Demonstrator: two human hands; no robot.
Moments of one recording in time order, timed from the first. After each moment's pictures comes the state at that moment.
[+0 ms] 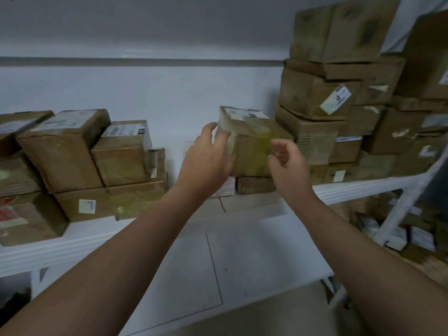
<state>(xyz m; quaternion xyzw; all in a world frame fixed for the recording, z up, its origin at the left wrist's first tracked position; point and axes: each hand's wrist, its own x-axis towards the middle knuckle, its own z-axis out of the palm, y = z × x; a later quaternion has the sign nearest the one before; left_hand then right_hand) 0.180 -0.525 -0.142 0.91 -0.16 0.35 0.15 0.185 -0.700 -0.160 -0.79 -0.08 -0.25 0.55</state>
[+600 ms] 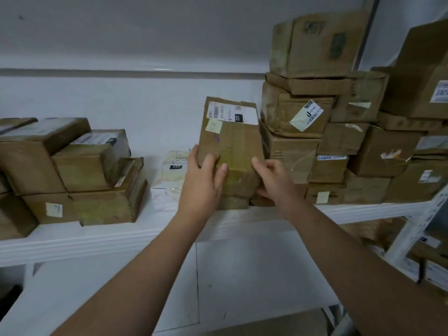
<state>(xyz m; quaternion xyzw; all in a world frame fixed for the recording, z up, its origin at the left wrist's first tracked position) 0.199 -0.618 -0.174 0.87 -0.04 0.33 0.37 0.232 -0.776 -0.155 -0.75 -0.04 -0.02 0.66</state>
